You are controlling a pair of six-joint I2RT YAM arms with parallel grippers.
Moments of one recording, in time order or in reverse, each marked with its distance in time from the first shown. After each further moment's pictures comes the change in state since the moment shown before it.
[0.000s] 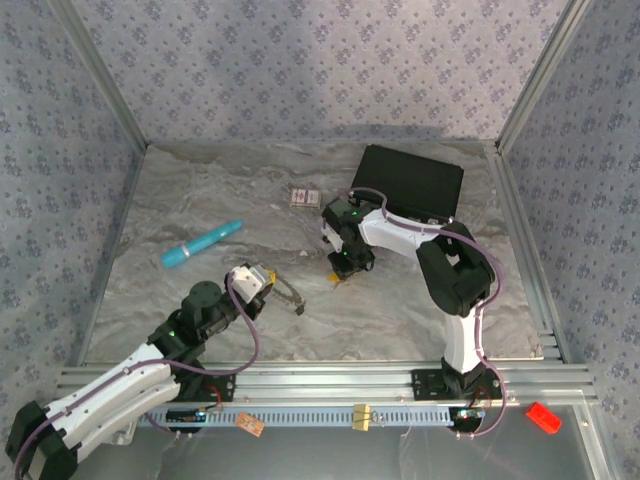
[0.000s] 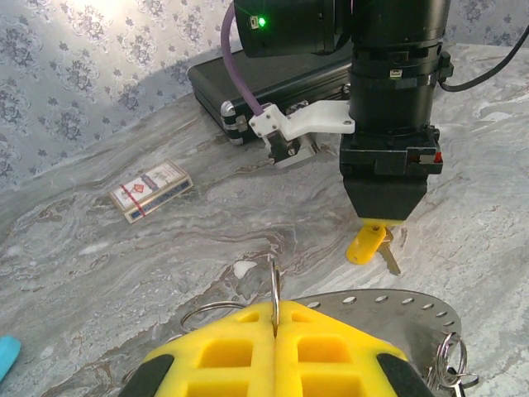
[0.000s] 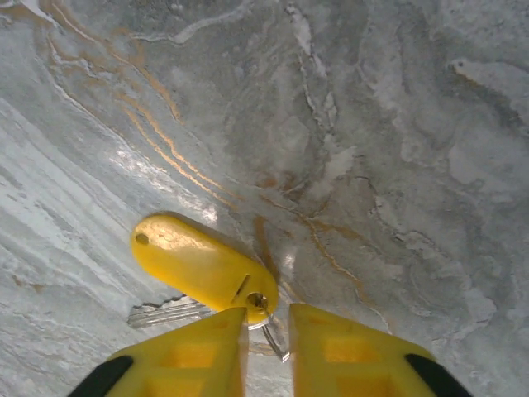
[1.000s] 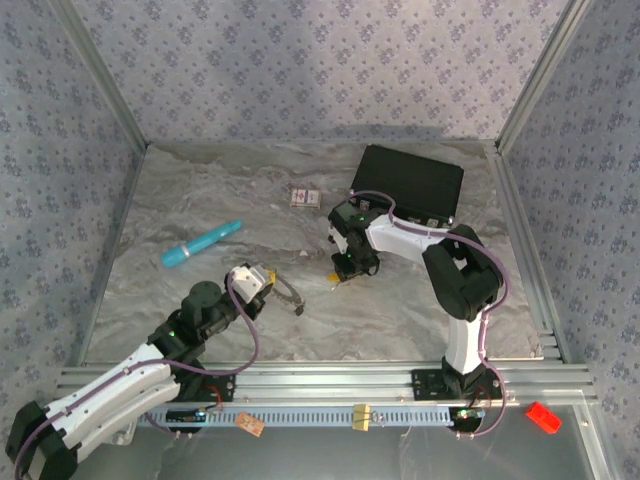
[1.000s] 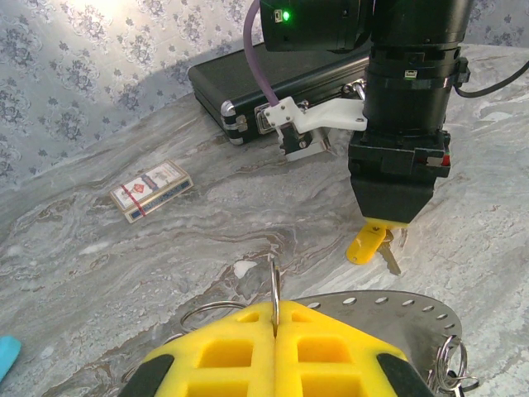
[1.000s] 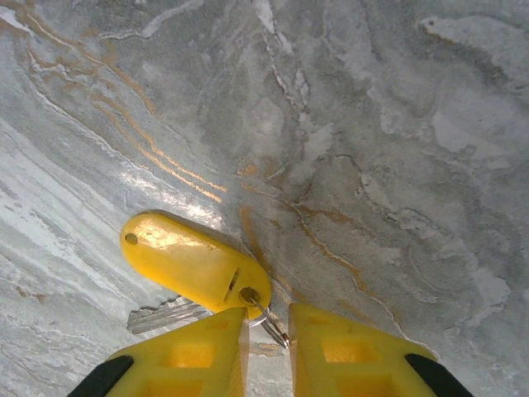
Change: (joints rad) left arm 0.000 0.000 0.000 0.000 0.000 0.000; right arm -0.016 -0.054 -0.098 0.096 -0.031 0.089
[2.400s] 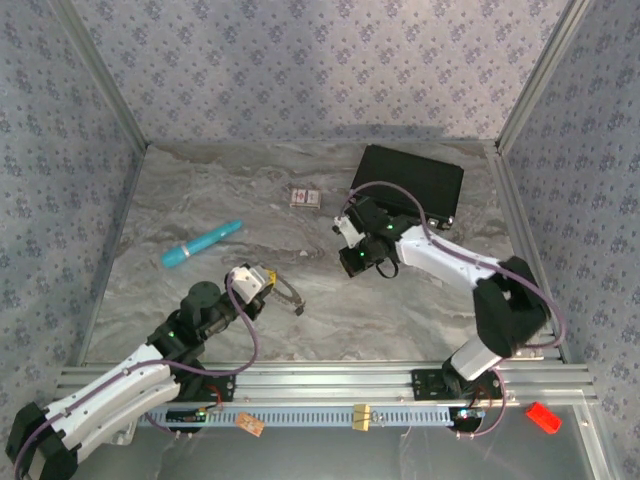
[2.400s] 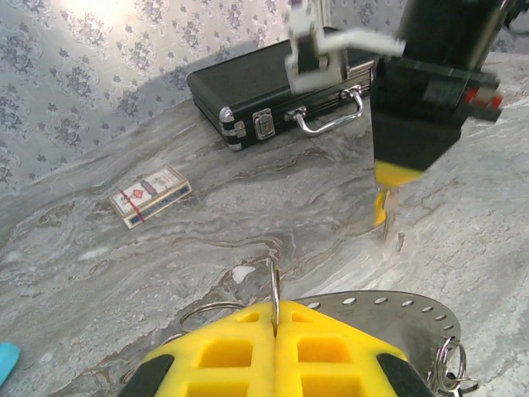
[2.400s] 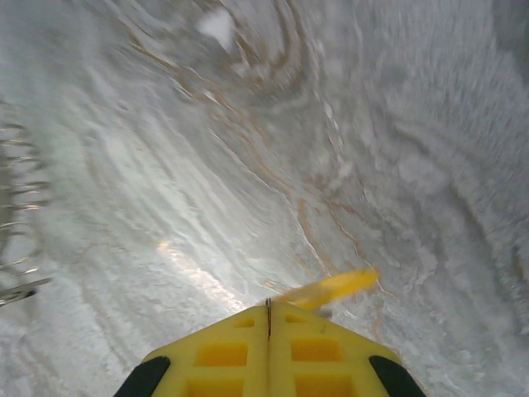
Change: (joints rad) left arm 0.000 -0.011 0.000 0.001 0.023 0.008; right arm 0.004 -0.352 -0.158 0.137 -0.031 -0.119
